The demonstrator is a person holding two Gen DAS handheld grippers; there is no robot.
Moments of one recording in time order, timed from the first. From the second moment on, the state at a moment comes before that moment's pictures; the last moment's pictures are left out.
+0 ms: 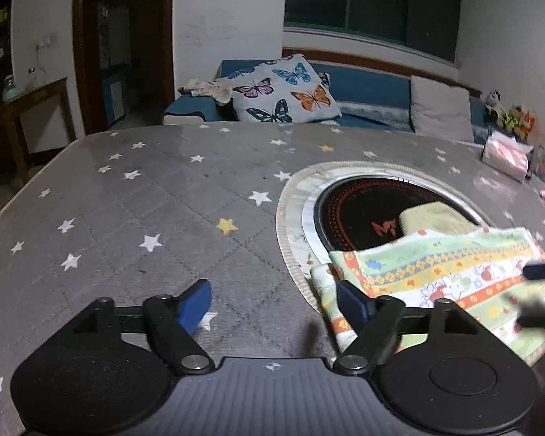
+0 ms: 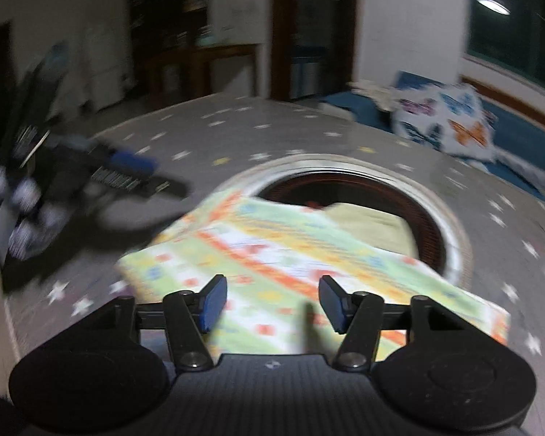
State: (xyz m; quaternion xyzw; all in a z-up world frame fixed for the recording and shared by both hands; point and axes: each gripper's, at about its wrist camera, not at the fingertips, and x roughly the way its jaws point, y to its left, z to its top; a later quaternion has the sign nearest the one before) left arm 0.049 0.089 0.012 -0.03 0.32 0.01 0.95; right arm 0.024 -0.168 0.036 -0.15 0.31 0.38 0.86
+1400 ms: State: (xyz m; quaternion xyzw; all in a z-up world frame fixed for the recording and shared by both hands) left arm 0.054 0.094 -0.009 -0.42 0.41 -0.06 0.80; right arm -0.022 -0.123 0.053 -0.20 0.25 0.45 0.83
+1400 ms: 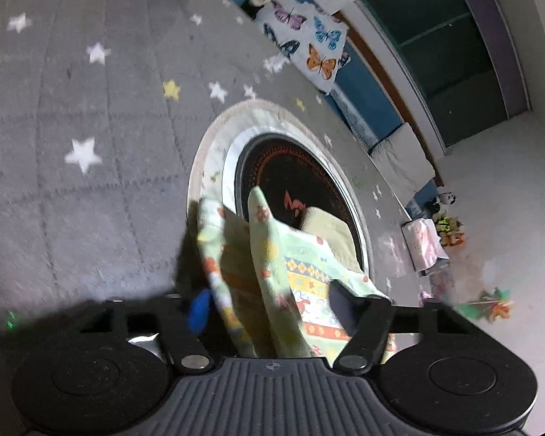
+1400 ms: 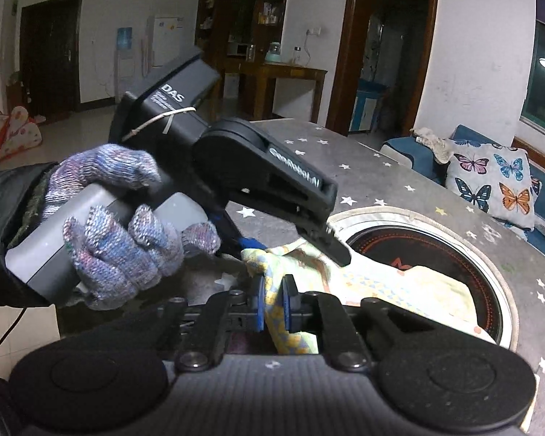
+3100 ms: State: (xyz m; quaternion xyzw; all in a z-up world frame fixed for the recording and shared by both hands) left arm 0.125 -0.014 0.063 -0.26 0.38 -0.15 0.88; right arm 0.100 -0.365 0.065 0.04 0.28 0.10 0.95
